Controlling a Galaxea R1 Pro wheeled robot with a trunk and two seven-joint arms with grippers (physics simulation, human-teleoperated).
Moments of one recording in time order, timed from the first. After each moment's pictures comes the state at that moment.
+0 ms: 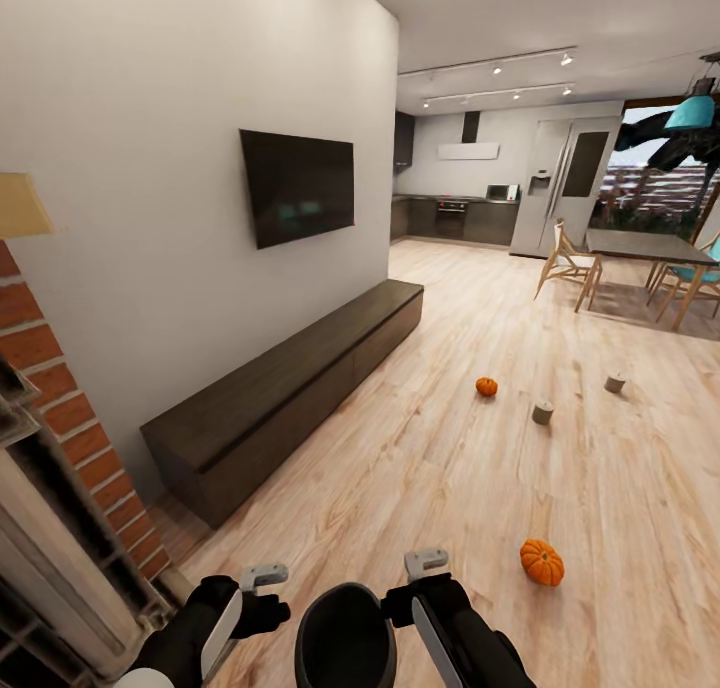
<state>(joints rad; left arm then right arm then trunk) -0.48 -0.05 0.01 -0.59 0.11 0.65 -0.02 -0.38 0.17 0.26 -0.87 -0.09 0.72 -0.18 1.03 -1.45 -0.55</state>
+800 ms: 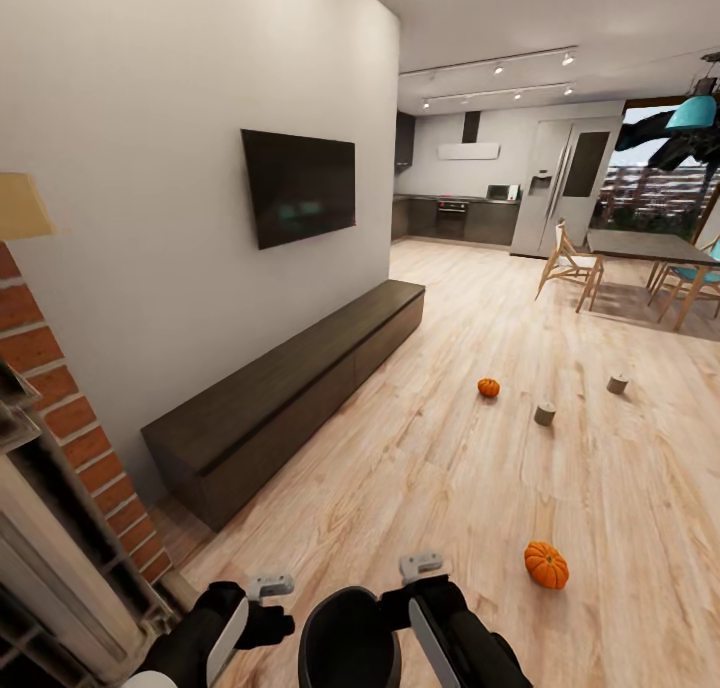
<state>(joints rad) -0.48 -0.05 -0.03 -0.55 0.11 0.66 -0.02 -0.38 0.17 0.29 -0.87 -0.15 0.72 -0.18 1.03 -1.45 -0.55</state>
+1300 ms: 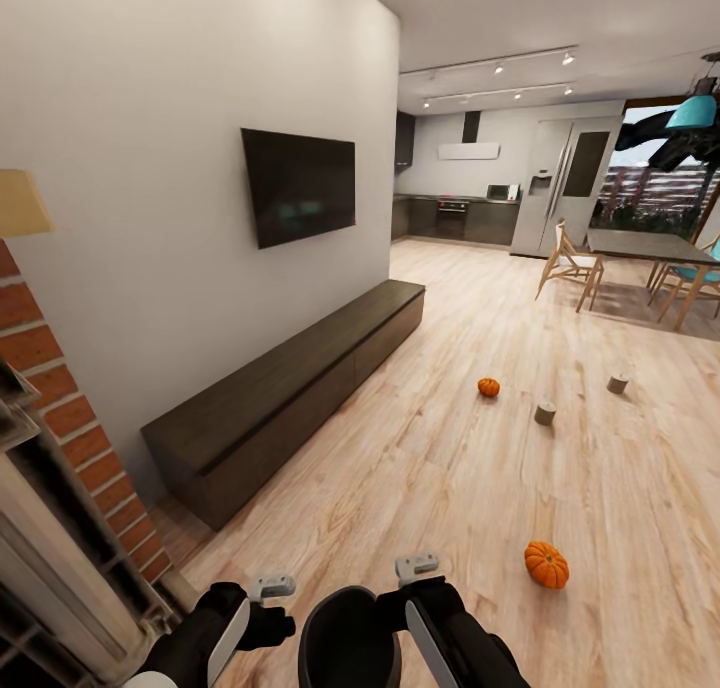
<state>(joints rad) -0.48 -0.06 -0.04 -0.55 0.11 0.66 -0.02 -0.38 0.17 0.31 -0.87 -0.17 0.72 -0.18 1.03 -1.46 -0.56</state>
